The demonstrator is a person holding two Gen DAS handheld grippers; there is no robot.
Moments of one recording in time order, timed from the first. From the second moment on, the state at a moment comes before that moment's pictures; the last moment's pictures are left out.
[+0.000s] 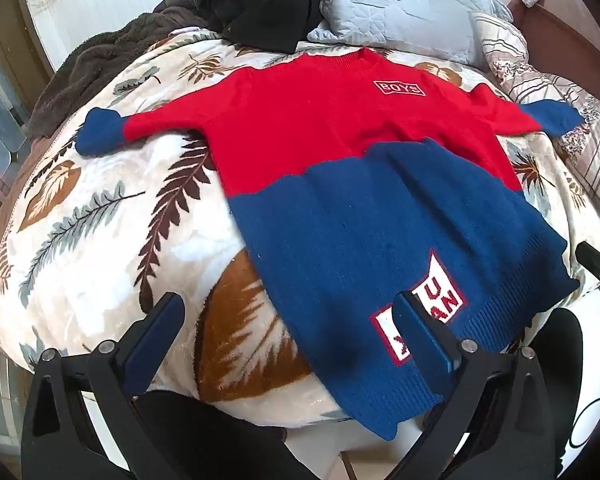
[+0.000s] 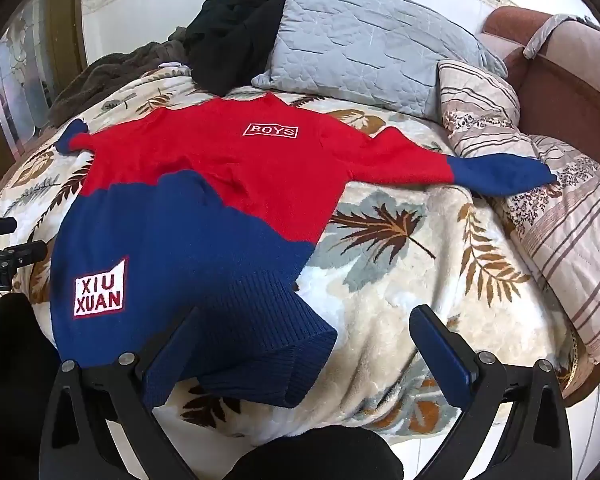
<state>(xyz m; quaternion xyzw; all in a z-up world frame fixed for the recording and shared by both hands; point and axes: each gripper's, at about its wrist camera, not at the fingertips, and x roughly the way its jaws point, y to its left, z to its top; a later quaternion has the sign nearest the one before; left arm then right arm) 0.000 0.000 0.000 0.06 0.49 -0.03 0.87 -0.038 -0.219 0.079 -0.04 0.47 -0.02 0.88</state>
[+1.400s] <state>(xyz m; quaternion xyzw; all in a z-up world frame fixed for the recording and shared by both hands) -0.002 -0.003 -0.009 0.06 0.49 -0.04 0.87 -0.037 -0.222 0.076 -0.04 0.47 -0.02 0.88</state>
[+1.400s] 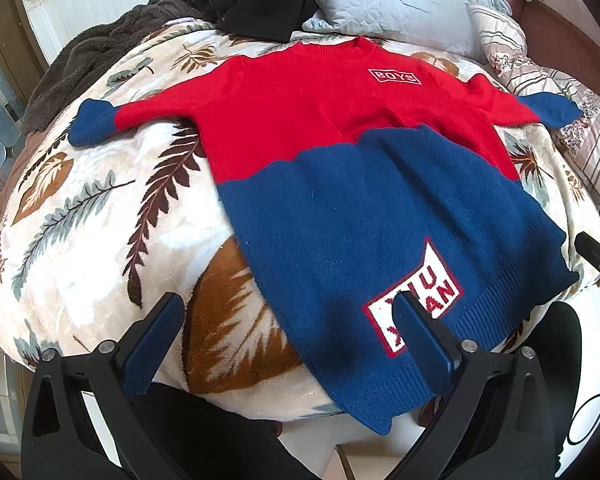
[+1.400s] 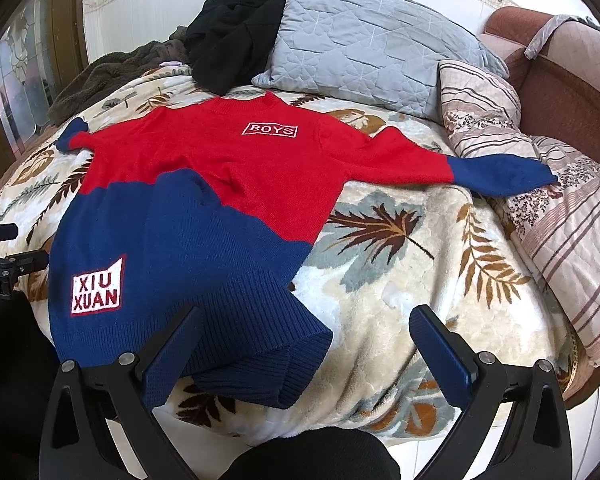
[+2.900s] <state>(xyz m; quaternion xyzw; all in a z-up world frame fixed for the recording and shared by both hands) -0.004 0.046 -0.029 -0.08 0.63 -0.09 0.77 -0.053 -0.273 0.033 0.18 0.56 0.12 0.80</state>
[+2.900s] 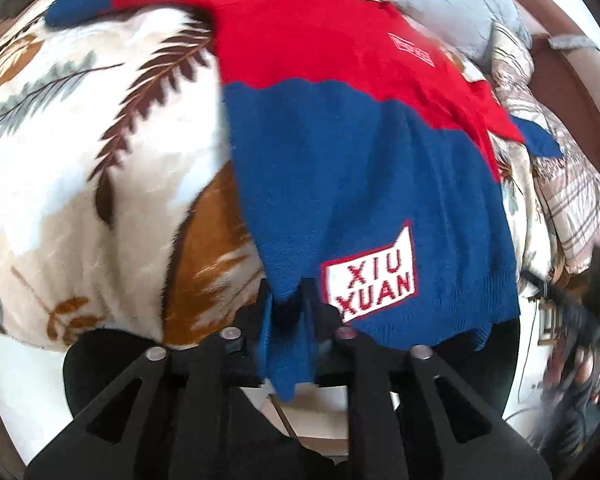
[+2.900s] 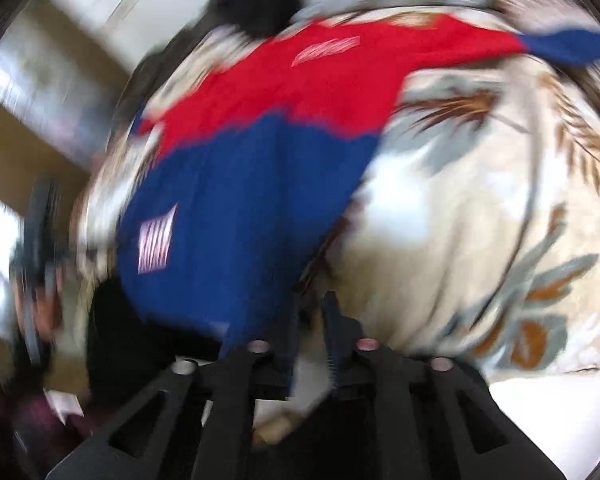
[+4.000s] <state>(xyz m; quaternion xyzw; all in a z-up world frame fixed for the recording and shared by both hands) 0.013 0.017 -0.041 0.03 0.62 -0.07 0.78 -0.018 -0.327 0.019 0.20 0.55 0.05 0.81</state>
